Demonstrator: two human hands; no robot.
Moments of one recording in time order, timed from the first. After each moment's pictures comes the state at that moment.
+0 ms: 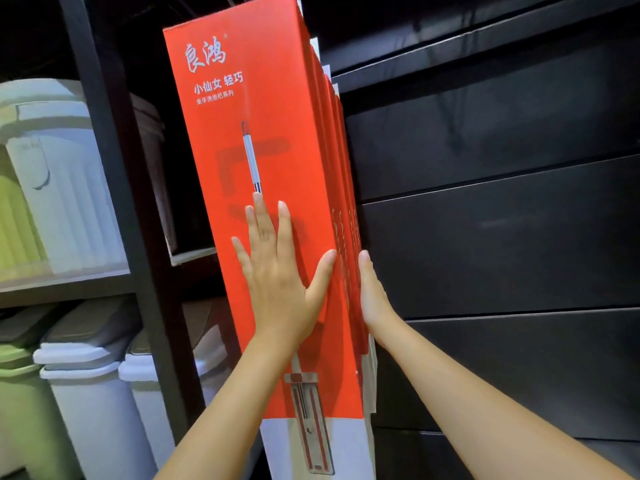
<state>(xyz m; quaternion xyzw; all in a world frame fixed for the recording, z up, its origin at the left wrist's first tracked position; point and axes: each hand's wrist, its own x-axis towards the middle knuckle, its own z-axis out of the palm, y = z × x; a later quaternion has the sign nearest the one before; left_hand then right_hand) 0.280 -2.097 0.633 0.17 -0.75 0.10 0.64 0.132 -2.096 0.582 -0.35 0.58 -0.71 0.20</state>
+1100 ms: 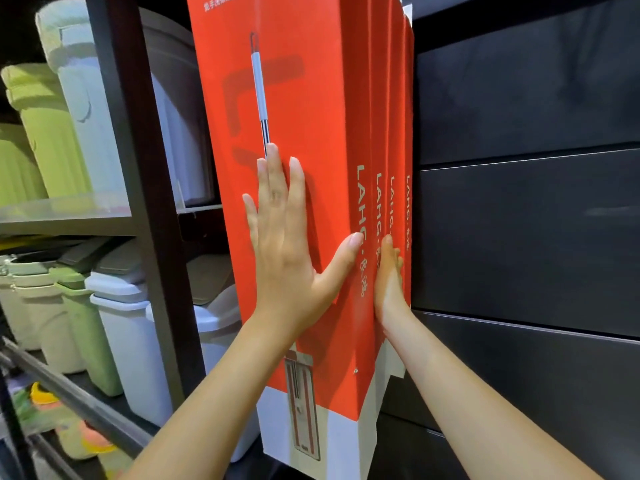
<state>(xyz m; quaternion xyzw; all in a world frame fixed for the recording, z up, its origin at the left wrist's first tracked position) 0.273 -2.109 0.619 0.16 -0.72 0.13 0.67 0.122 -2.150 0.565 -0.34 0.51 -0.75 0.25</state>
